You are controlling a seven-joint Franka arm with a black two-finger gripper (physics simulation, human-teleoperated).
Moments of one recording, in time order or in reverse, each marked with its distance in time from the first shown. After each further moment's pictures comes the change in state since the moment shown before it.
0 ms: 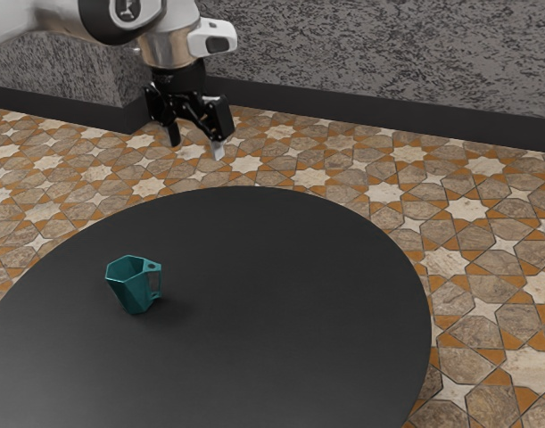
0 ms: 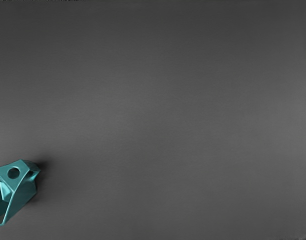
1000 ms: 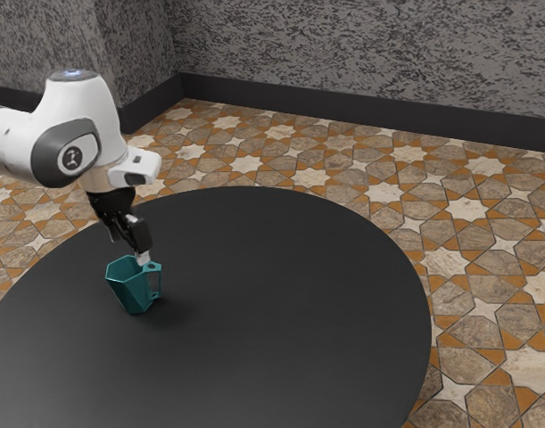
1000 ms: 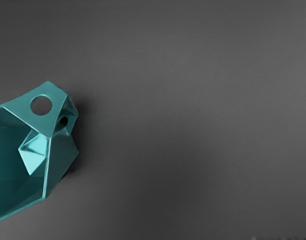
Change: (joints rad) arm 0.286 -0.244 -0.043 -0.742 0.008 0.473 0.437
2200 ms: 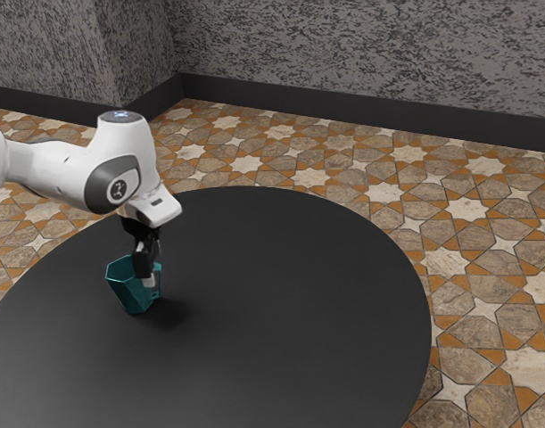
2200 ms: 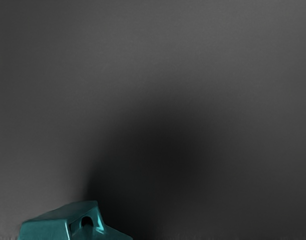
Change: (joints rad) arm 0.049 0.312 -0.017 0.094 0.050 0.164 0.696
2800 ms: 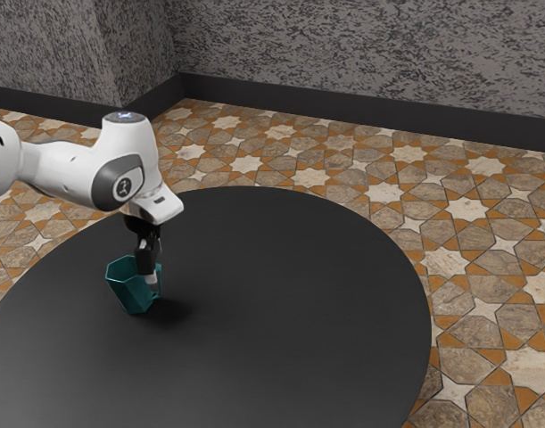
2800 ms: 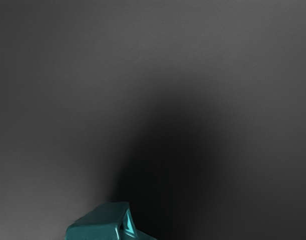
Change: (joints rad) arm 0.021 0.078 0.004 0.067 -0.003 0.002 0.004
